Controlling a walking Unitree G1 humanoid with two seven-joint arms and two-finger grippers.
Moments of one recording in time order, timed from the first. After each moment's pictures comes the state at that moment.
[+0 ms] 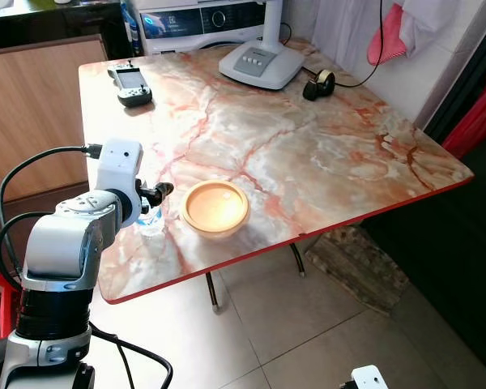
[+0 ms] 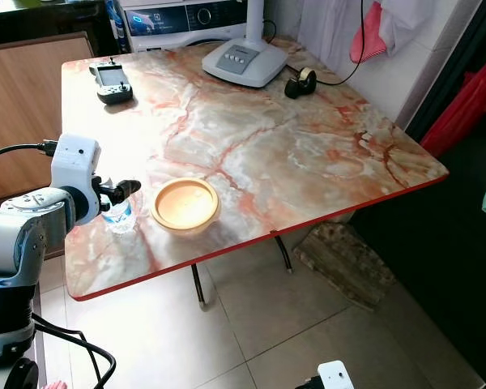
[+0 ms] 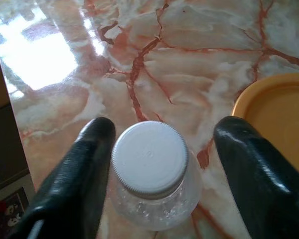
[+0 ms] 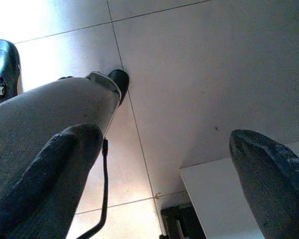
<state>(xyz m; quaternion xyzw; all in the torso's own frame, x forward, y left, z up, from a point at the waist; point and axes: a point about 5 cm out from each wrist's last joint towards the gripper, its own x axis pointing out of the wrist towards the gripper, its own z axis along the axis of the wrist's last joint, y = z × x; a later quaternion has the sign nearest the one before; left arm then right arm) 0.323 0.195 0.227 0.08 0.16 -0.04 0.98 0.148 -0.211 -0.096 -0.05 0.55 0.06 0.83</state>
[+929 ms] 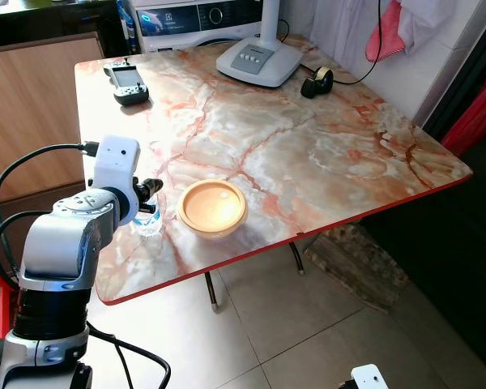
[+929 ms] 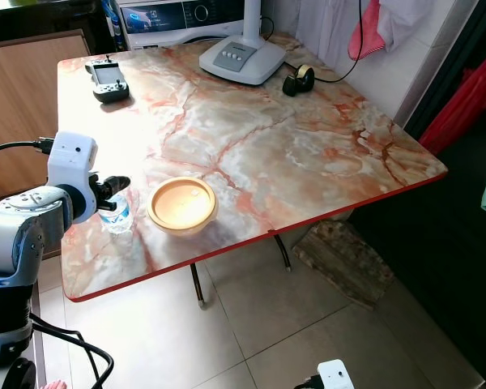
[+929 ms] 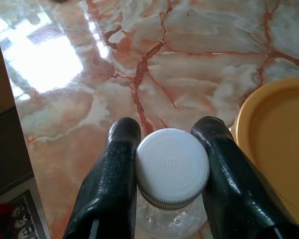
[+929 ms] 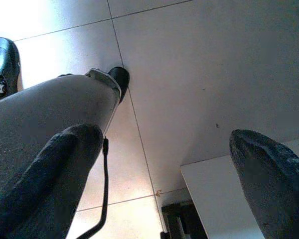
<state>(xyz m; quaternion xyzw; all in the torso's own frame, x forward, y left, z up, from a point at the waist) 0.323 0.198 0.229 0.09 0.15 -0.03 0.98 0.149 -0.211 -0.095 -0.05 0.55 0.06 0.83</state>
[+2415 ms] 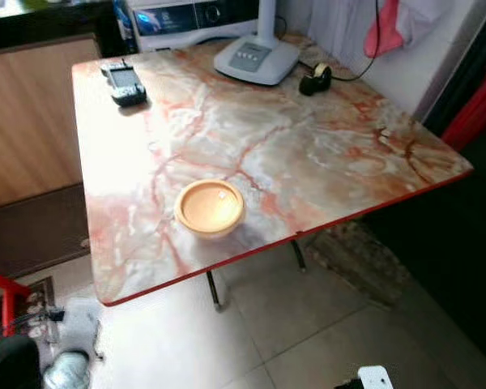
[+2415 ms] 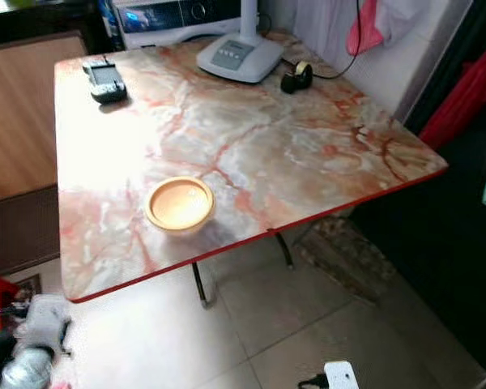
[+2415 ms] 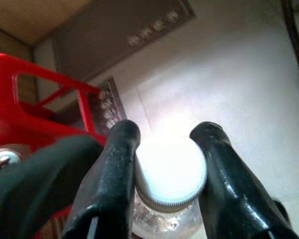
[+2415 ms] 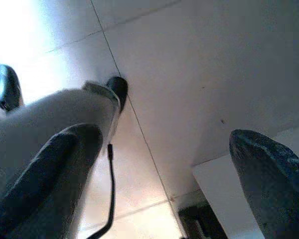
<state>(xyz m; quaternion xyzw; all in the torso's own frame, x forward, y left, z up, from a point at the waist) 0.214 0.277 -0.007 0.18 0.30 0.14 0.93 0.147 -0.209 -0.097 -0.01 0.54 0.00 0.84</state>
